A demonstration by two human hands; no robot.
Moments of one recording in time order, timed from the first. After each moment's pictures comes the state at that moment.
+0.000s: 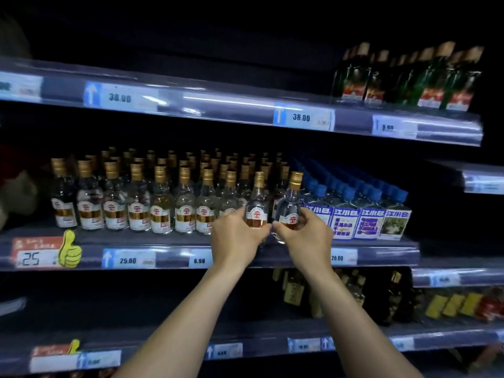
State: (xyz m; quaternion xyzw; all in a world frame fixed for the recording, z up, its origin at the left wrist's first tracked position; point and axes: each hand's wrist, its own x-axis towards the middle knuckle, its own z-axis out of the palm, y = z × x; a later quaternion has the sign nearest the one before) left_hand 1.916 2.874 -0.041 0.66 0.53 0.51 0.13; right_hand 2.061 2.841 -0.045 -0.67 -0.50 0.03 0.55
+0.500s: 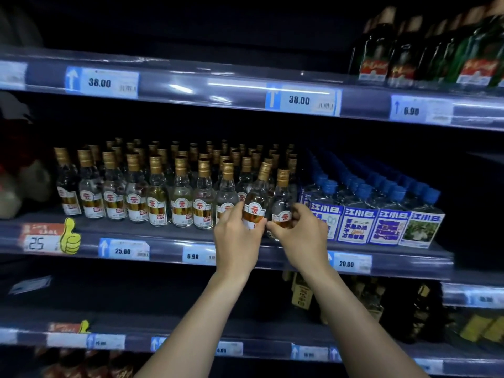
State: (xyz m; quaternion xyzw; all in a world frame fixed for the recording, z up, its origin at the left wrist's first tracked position) left_hand 1.947 2.877 -0.061 0.62 0.52 0.58 0.08; right_hand 2.081 2.878 -0.058 -0.65 -0.56 0.07 0.51
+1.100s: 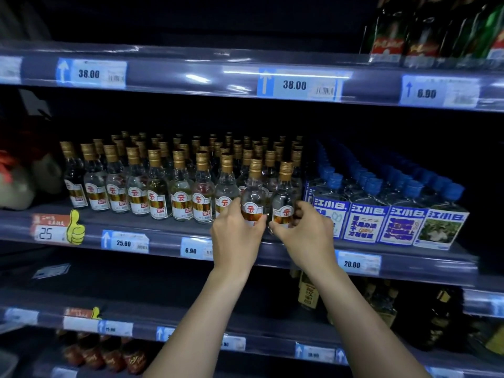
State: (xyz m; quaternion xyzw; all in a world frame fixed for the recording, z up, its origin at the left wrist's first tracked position) left_hand 1.955 2.880 -0.062 0.61 0.60 0.52 0.04; right_hand 2.092 2.877 -0.058 -0.65 -0.59 0.08 0.48
